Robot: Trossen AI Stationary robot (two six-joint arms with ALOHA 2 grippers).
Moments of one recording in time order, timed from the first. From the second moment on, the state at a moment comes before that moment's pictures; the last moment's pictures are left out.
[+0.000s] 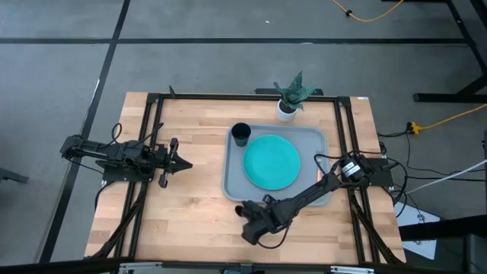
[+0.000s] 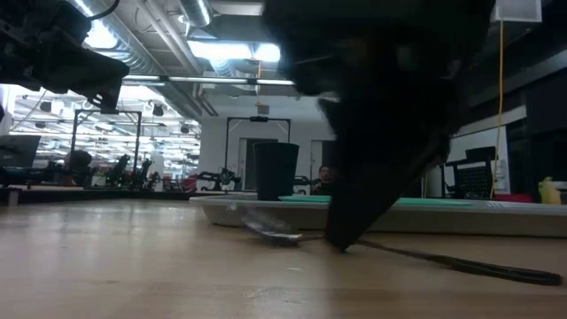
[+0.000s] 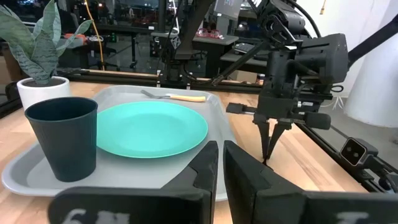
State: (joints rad) left arm -0.16 0.02 0.01 0.02 -0.06 -0.12; right arm 0.53 2.20 1.57 -0.62 0.24 1.05
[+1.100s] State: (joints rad) left arm -0.16 0.02 0.01 0.02 -0.06 -0.12; right arm 0.61 1.76 1.19 -1.39 0.53 2.23
